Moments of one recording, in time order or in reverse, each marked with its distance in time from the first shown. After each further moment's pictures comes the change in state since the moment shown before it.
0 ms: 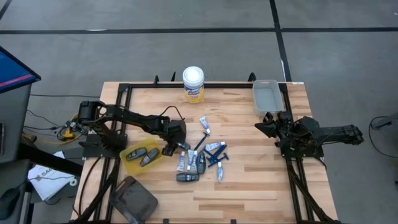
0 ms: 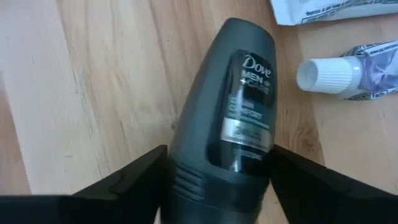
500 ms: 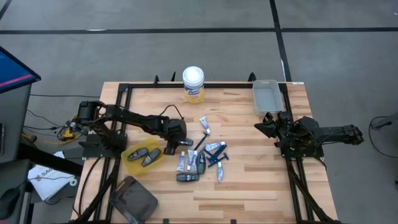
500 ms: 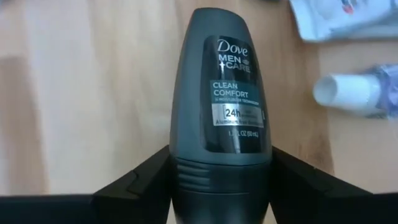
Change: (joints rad) left arm 0.000 -0.011 0.007 0.011 -0.041 -0.084; right arm 0.000 0.000 0.000 -0.012 0.000 0.000
